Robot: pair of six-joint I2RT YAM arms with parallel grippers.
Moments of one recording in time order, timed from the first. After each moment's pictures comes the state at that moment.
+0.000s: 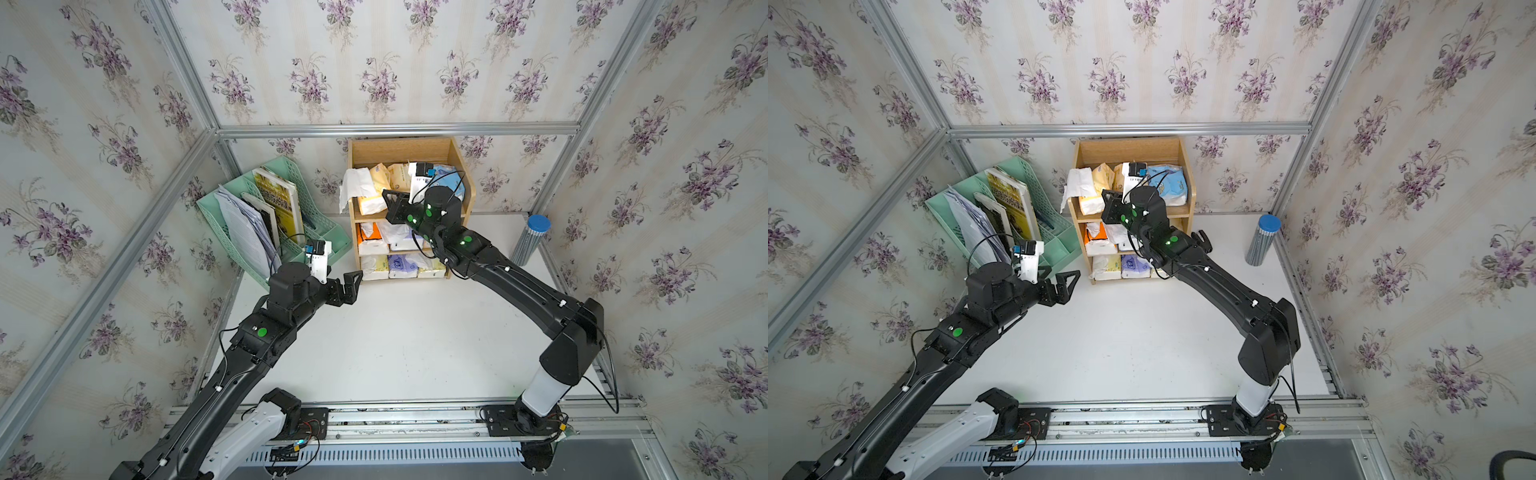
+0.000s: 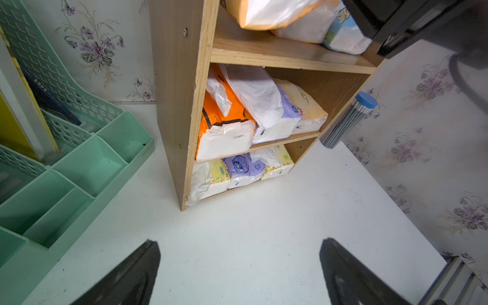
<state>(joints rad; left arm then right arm) -0.45 0.84 0.91 -0.43 0.06 -0.32 0.74 1.71 1.66 0.00 0.05 0.52</state>
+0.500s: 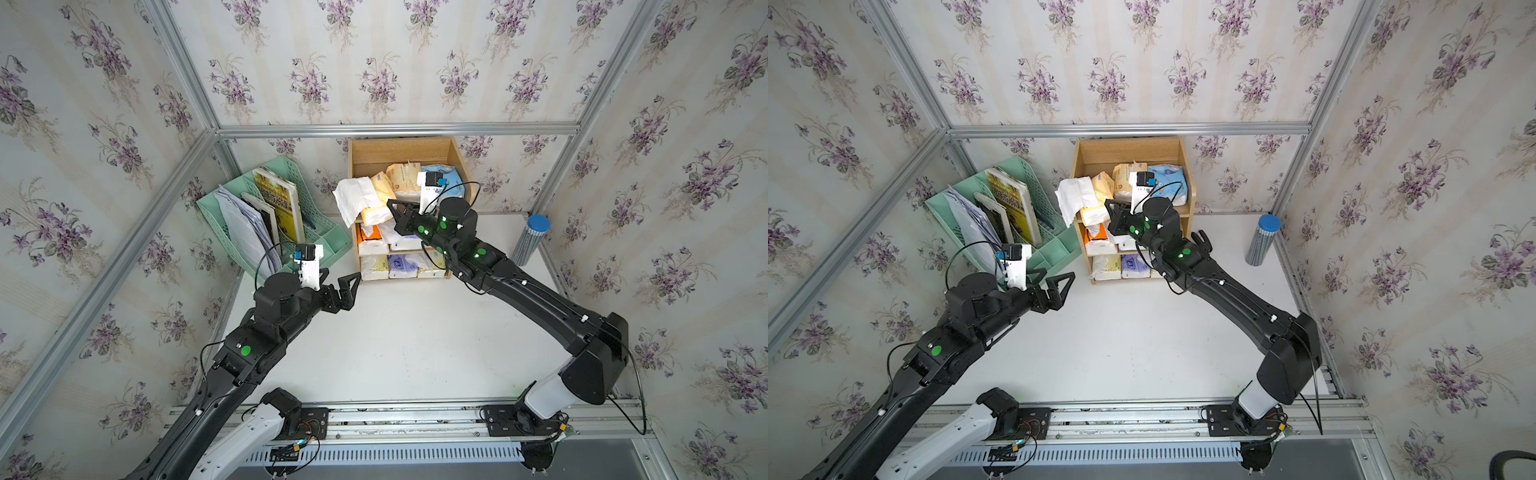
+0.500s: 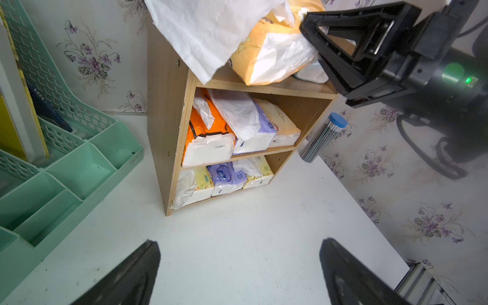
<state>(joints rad) -0.52 0.74 0.93 -0.47 0.01 -0.40 0.74 1.56 1.48 0.07 -0.04 0.56</state>
